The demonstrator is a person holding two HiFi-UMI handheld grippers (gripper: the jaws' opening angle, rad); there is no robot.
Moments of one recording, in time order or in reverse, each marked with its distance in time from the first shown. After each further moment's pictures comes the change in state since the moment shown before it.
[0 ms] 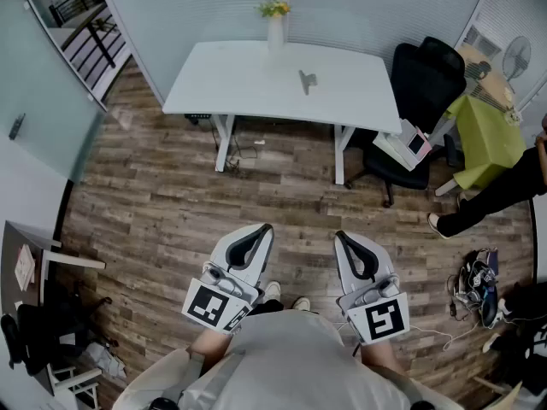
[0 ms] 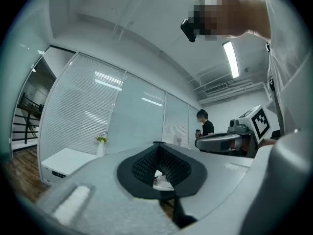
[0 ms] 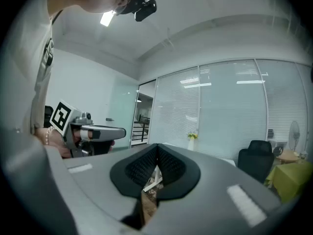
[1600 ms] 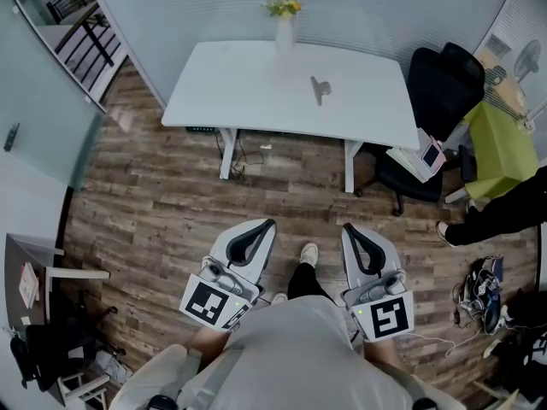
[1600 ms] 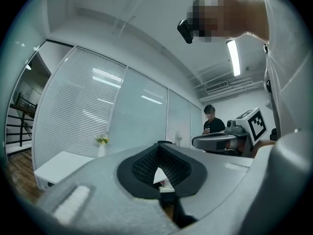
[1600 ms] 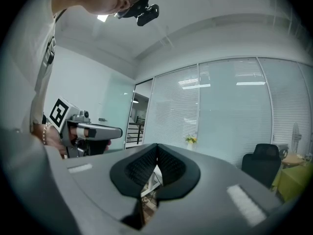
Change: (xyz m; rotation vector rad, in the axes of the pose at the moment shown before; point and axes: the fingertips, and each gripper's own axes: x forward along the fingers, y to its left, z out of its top) left arm 0.082 0.115 -0.001 0.013 0.017 -0.032; right arm 0.135 -0.056 0.001 0.009 -0.030 -0.036
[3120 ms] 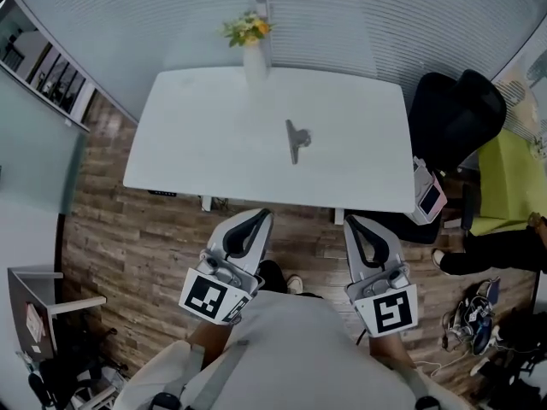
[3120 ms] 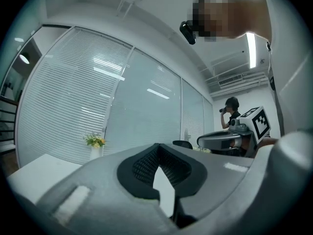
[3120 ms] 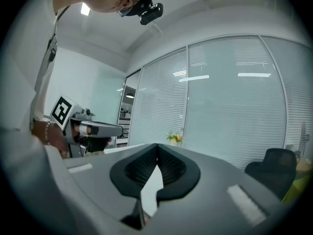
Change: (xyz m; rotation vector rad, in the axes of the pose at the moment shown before) left arm 0.330 0.155 -0.031 -0.016 0.041 0.041; right arm 0.220 -0.285 -0.044 0.037 0.034 0.006
